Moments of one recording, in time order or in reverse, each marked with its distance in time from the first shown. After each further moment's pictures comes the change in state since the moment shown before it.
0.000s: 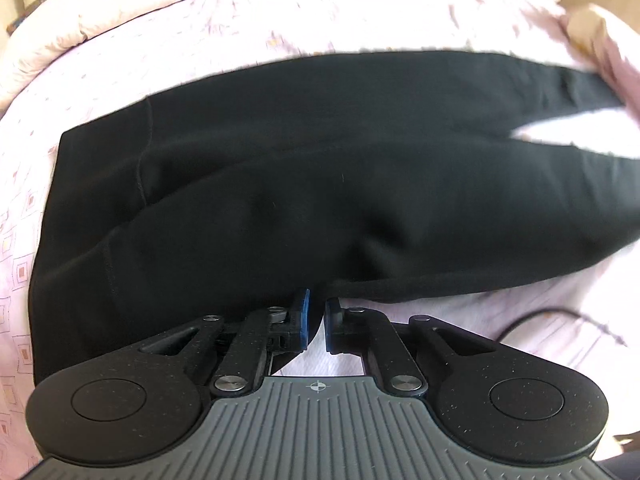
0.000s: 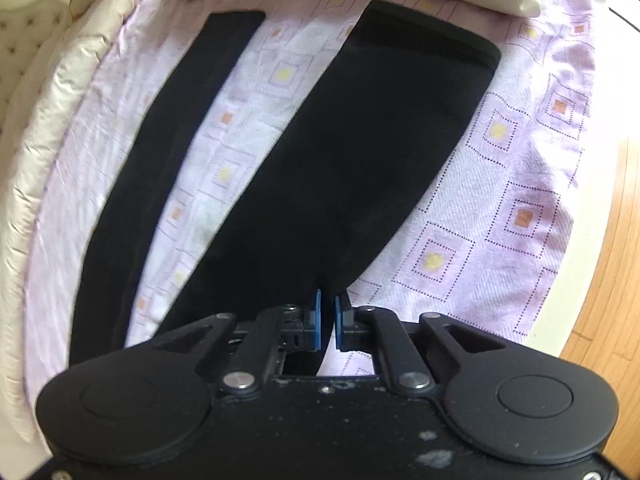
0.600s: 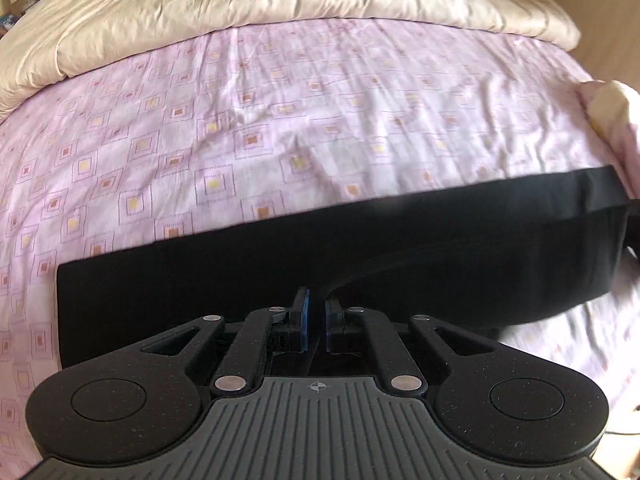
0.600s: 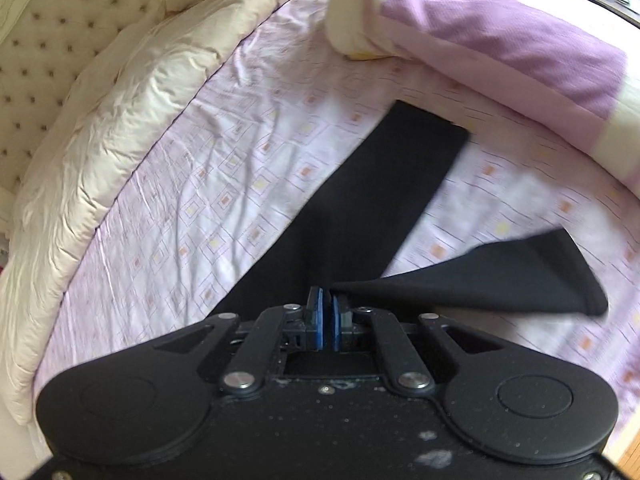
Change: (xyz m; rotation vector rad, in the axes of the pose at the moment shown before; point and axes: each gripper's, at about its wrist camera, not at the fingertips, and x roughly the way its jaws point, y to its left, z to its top) left arm 0.012 0.055 0.139 -0.045 0.022 -0.054; right arm 0.012 0.173 0.068 -0.268 -0.103 0.064
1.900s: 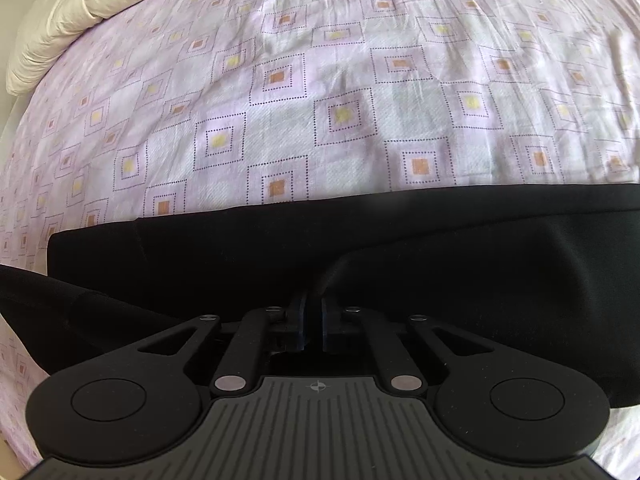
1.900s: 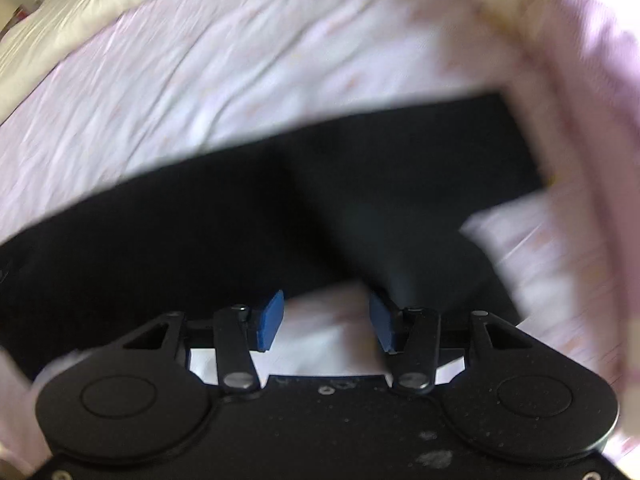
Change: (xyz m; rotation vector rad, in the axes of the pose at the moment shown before) left arm 0.089 -0.034 0.030 -0.110 0.231 0.286; right arm 0.050 -0.013 0.036 -0.581 0.147 -0.088
